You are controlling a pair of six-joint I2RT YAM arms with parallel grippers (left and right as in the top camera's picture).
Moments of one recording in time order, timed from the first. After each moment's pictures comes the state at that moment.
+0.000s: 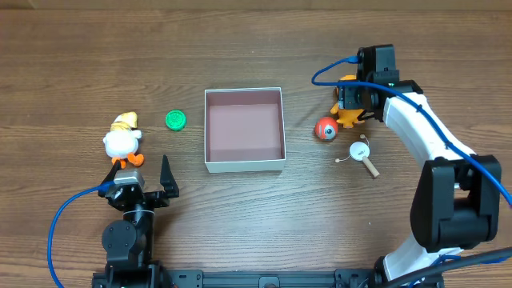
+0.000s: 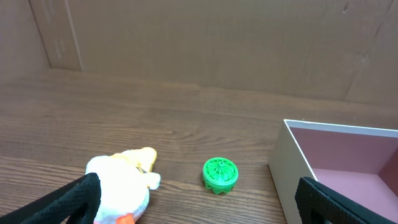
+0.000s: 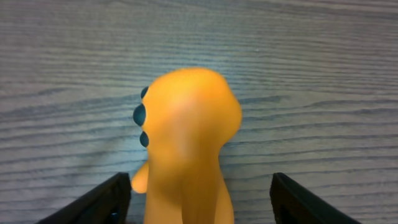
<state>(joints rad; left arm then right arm) 0.07 0.02 0.01 -0.08 -0.02 -0.10 0.10 1.85 1.28 -0.48 0.09 0.04</state>
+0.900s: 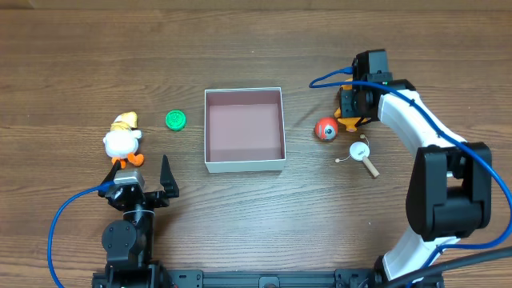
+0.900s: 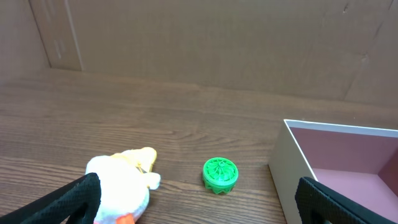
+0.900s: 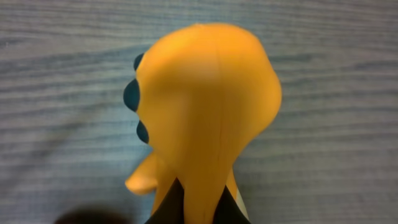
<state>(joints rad) 0.07 0.02 0.01 -0.08 -0.02 -0.10 0.11 1.92 1.30 -0.56 0.09 0.04</state>
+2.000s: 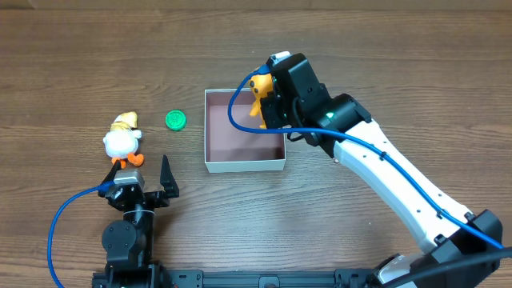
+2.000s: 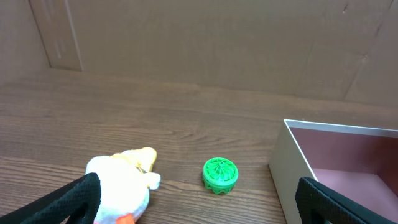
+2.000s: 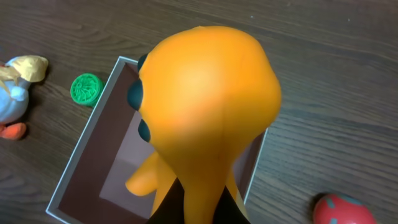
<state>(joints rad) 0.07 0.02 0.01 -0.08 -0.02 -0.10 0.62 1.64 1.44 -0.68 0.04 0.25</state>
